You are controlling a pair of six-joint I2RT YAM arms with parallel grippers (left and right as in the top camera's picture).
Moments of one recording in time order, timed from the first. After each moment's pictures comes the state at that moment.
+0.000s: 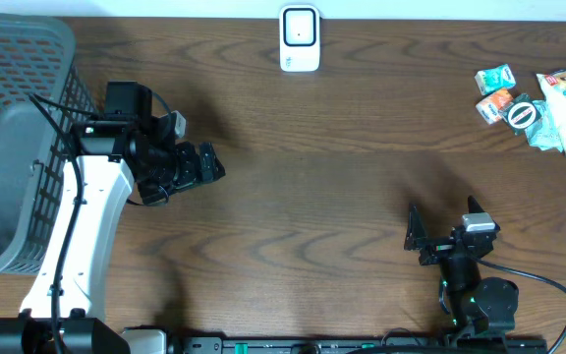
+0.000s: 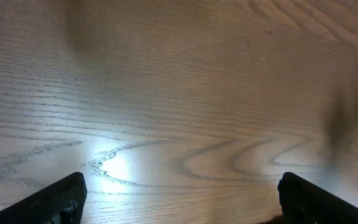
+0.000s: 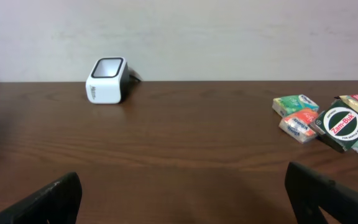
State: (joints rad) left arm -0.02 1.48 1.26 -1.16 0.39 -0.25; right arm 0.05 0.01 0.01 -0.07 -0.07 0.04
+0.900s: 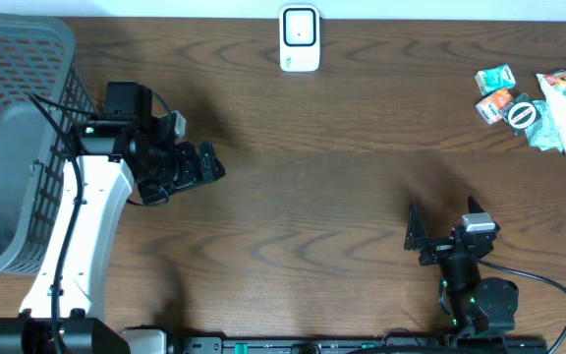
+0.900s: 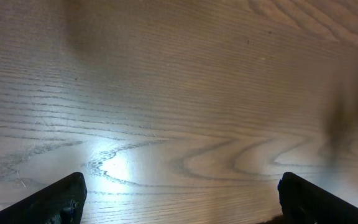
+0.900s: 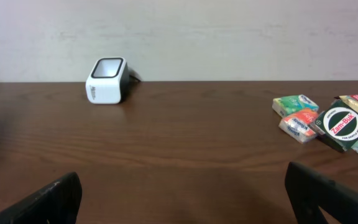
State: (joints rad) left arm -0.02 1.48 1.26 -1.16 0.39 -0.25; right arm 0.05 0.01 0.01 -0.07 -0.07 0.04
